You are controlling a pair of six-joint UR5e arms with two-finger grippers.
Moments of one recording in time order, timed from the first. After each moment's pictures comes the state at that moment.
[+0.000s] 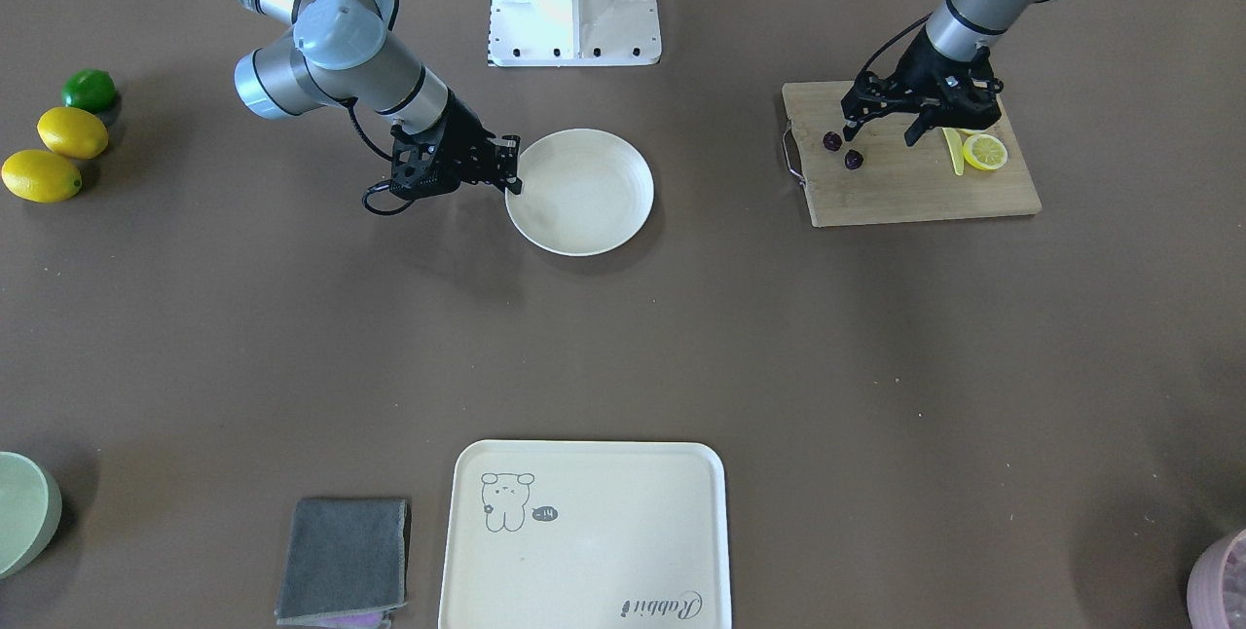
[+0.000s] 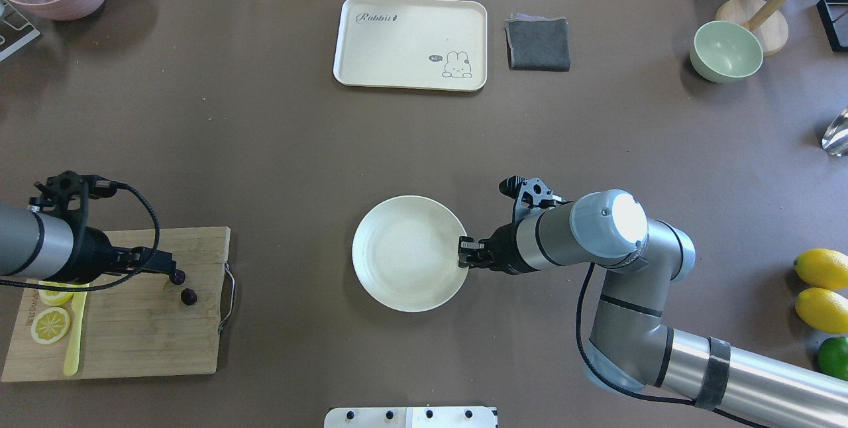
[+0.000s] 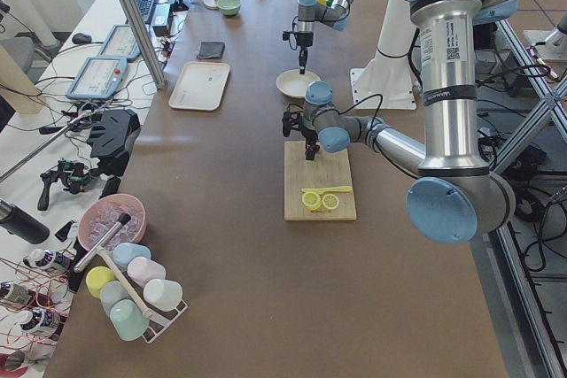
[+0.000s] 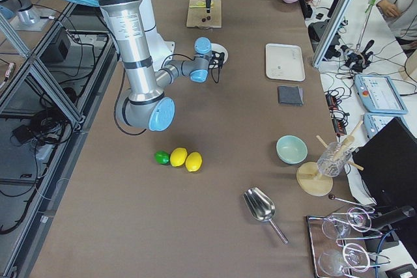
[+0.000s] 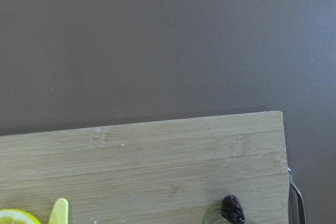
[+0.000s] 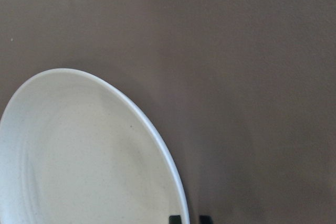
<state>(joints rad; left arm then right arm) -0.56 -1.44 -2.02 -2.14 -1.95 -1.23 0.42 -1.19 1.62 -0.74 1.91 1.58</state>
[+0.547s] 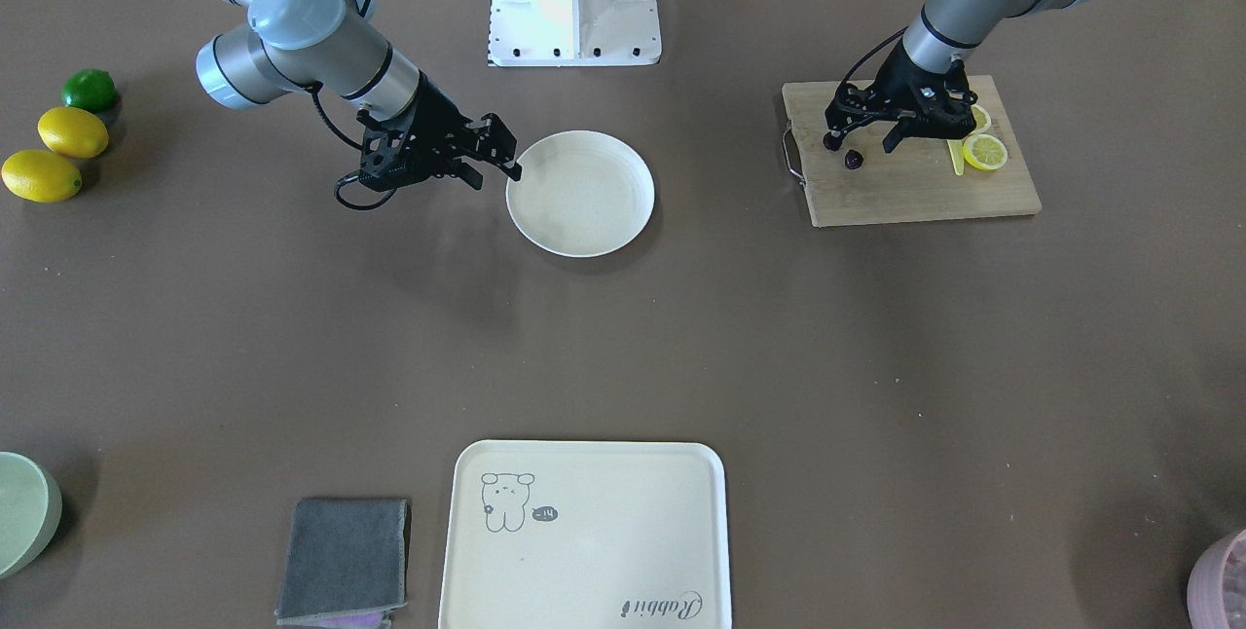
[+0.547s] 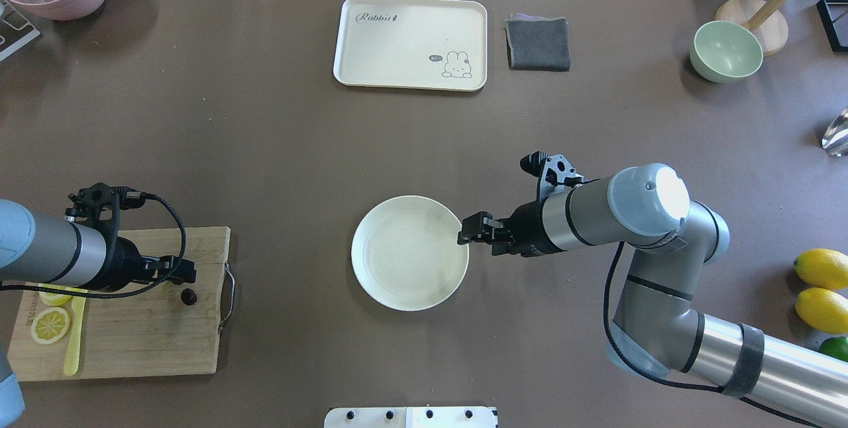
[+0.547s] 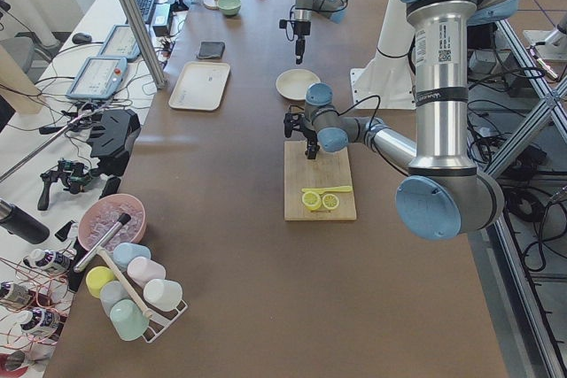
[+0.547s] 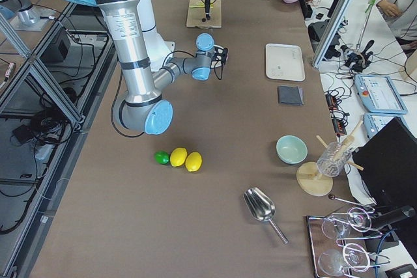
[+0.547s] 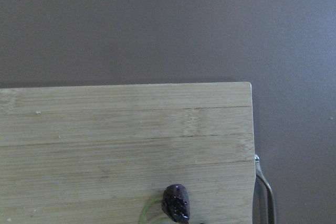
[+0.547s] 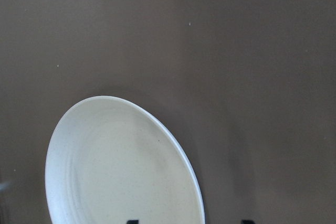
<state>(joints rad) -0.54 -1.47 -1.98 -2.14 -1.95 -1.24 0.49 -1.24 1.71 -0.74 1.98 1.58</state>
